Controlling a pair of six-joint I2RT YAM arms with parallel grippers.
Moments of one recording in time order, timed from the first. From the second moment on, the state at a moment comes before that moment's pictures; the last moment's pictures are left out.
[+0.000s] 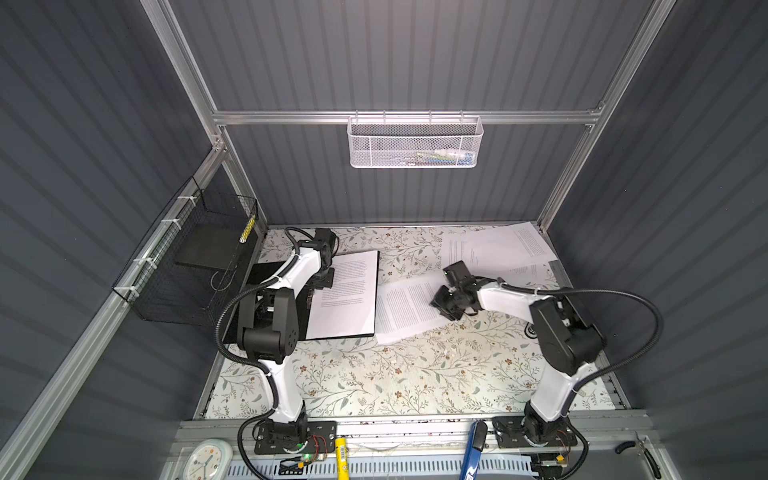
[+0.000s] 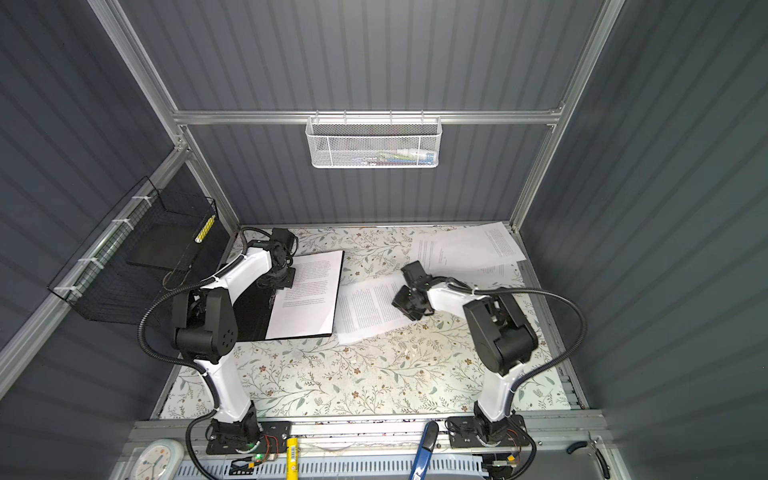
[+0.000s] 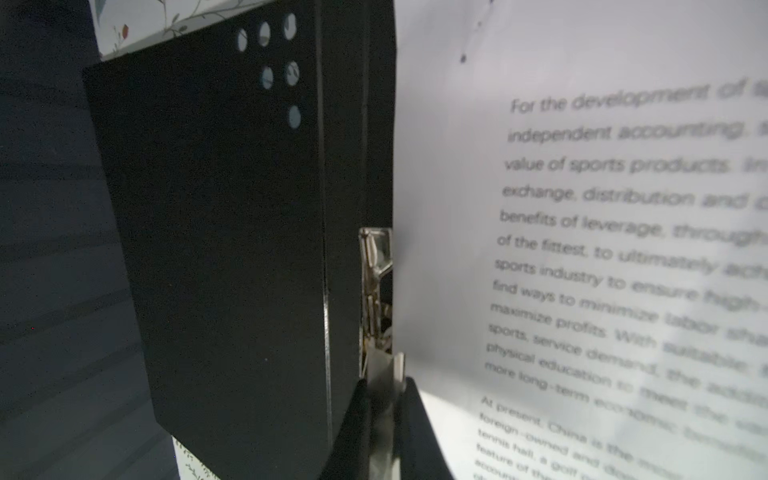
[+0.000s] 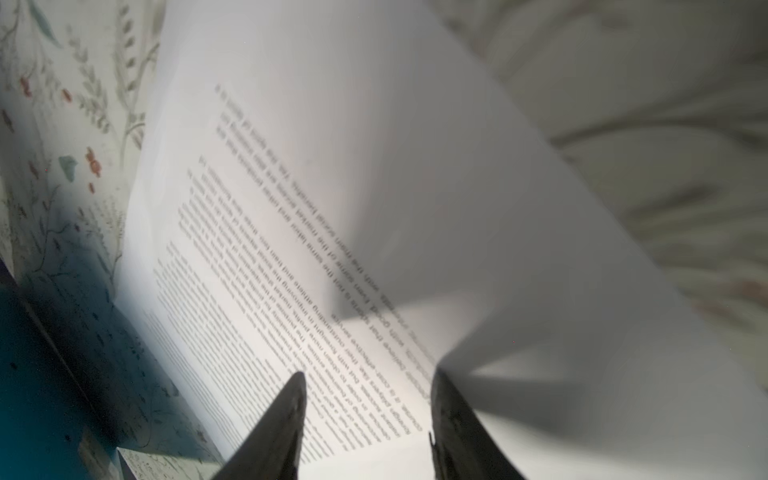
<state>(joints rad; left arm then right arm) -0.19 1.92 1.53 -0.93 -0.34 -0.06 0.45 1.74 0.96 -0.31 -0.15 1.06</state>
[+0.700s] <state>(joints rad) -0.37 2.21 1.78 -0.96 -0.32 -0.17 0.34 0.97 0.47 -0.43 0.04 1.07</state>
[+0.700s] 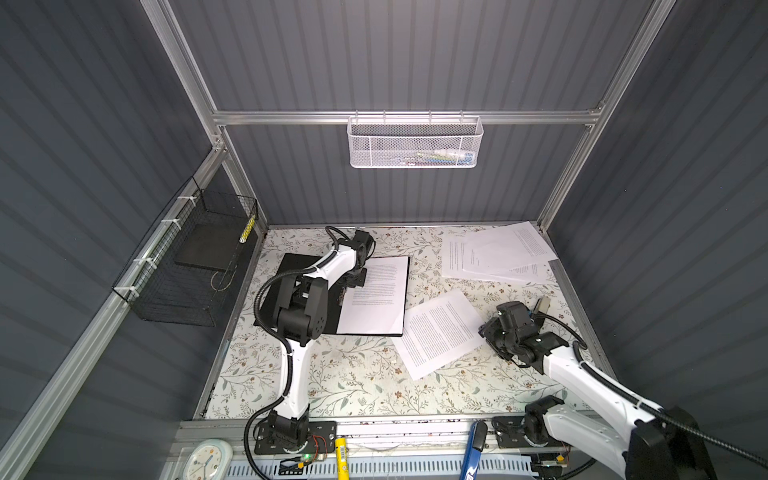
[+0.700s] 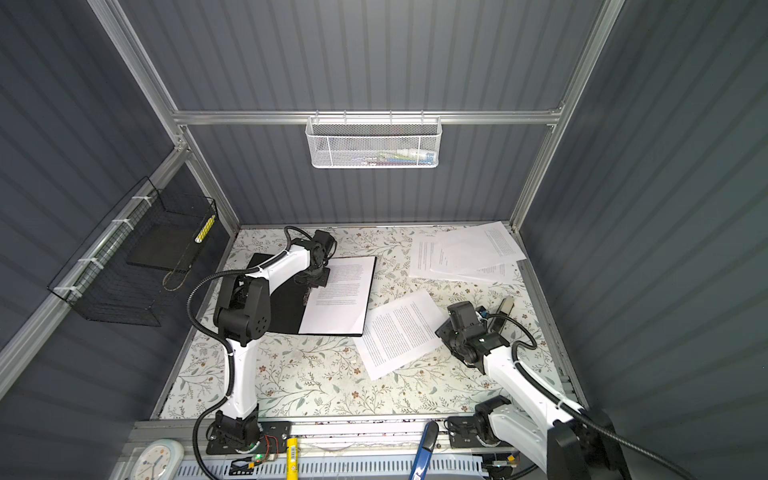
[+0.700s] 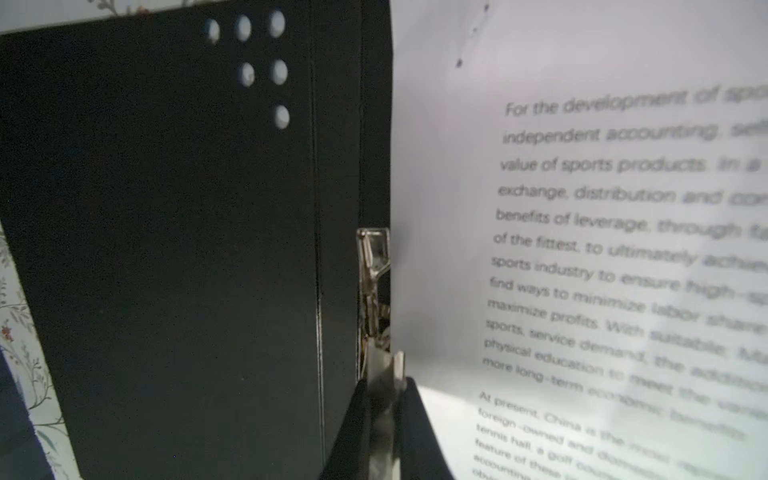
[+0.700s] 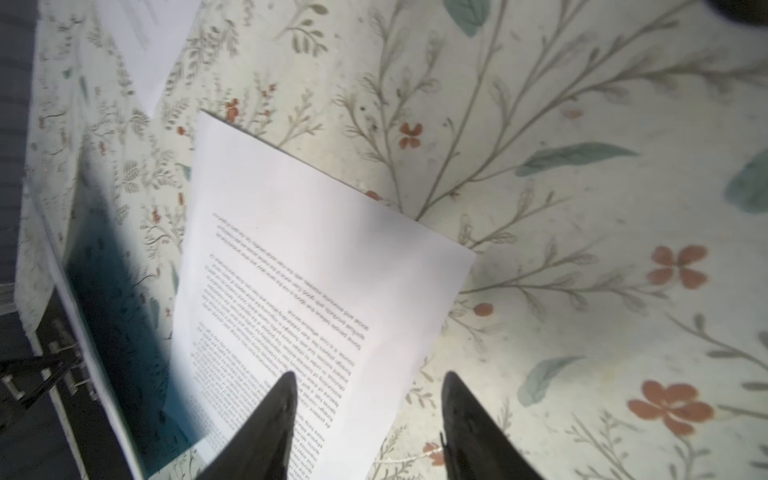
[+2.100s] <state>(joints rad) -0.81 1.47 1.07 -0.50 0.23 -0.36 0.06 1.32 0.59 -0.19 -0.32 0.69</state>
